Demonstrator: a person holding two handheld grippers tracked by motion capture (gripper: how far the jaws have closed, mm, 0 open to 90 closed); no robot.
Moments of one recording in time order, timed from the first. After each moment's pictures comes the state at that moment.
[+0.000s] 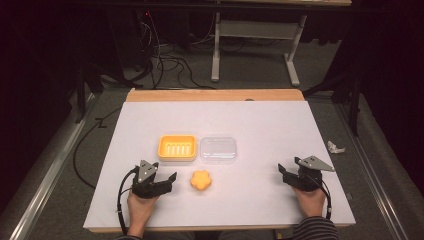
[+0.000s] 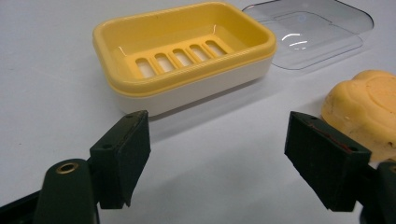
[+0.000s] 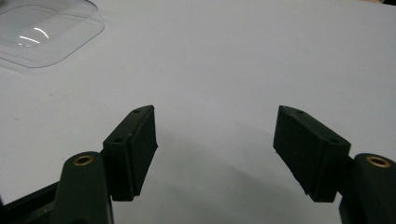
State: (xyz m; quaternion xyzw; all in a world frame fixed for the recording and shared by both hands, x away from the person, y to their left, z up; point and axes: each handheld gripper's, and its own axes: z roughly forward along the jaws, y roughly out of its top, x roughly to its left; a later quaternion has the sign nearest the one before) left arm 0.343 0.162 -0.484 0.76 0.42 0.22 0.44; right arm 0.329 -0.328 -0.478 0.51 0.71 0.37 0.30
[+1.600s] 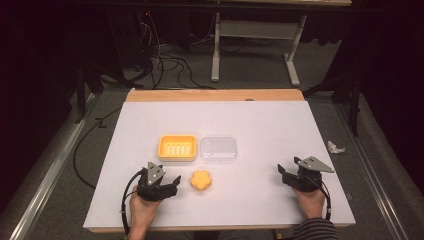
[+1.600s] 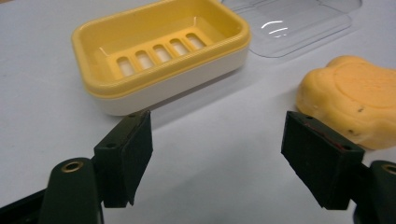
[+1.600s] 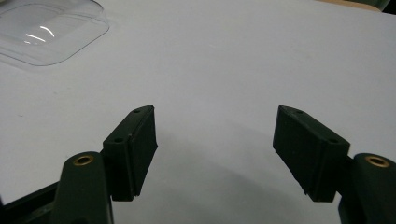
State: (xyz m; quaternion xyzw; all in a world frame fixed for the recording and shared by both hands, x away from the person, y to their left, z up) left arm 0.330 0.142 -0.471 0.79 0.41 0.23 0.40; right arm 0.327 -0.326 -0.478 0.50 0.72 0.38 0.31
